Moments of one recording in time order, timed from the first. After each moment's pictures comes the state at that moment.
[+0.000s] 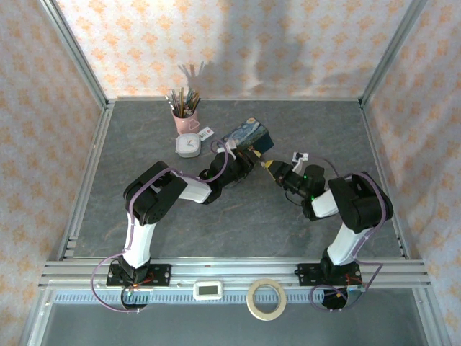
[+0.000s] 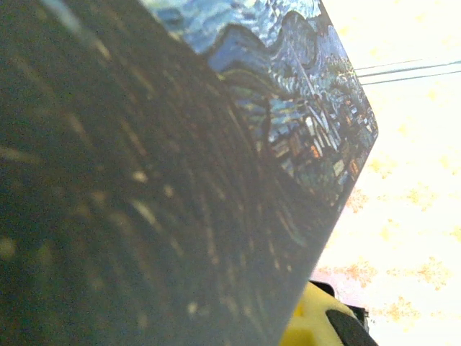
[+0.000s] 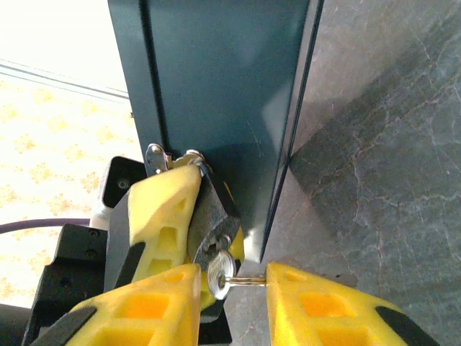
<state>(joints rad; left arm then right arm) -0.67 2.03 0.97 0.88 0.09 -1.38 0.25 1.74 0.38 1.20 -0.58 1.14</state>
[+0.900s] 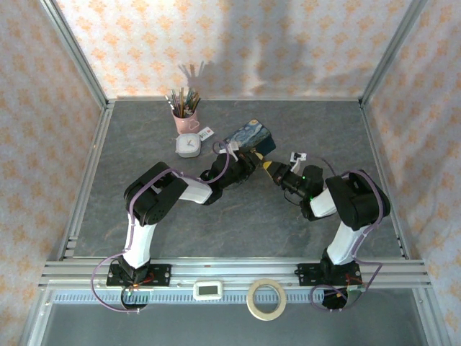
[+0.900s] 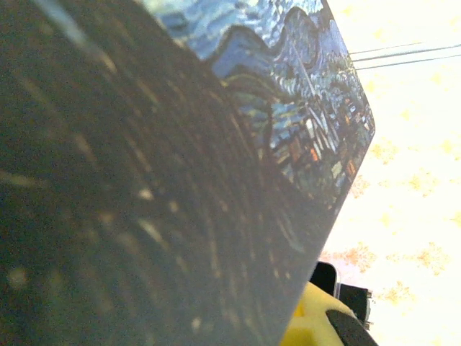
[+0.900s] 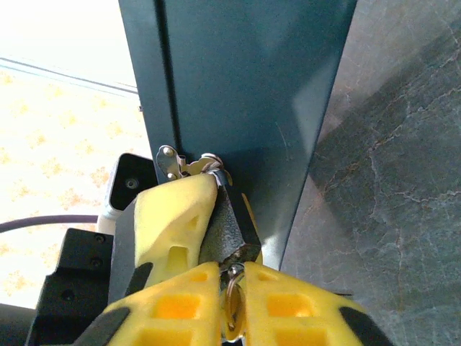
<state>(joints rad) -0.69 2.03 0.97 0.88 0.10 -1.39 0.26 1.77 0.37 1.27 -0.59 1.19</state>
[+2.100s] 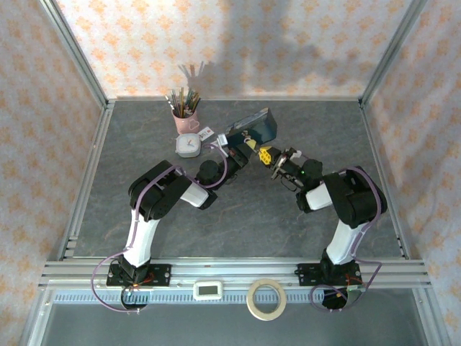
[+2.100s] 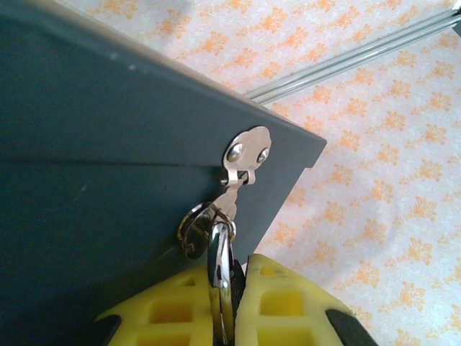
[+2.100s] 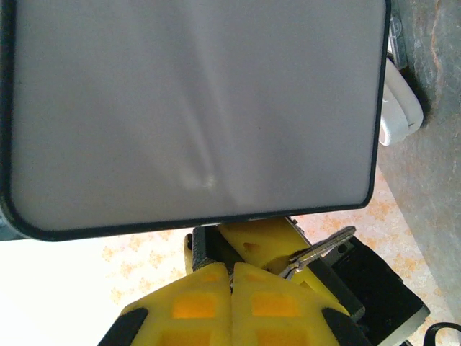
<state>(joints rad) -0.65 2.10 0.88 1.46 0.08 -1.25 0.29 1.79 0.49 1.44 -0.59 2.09</state>
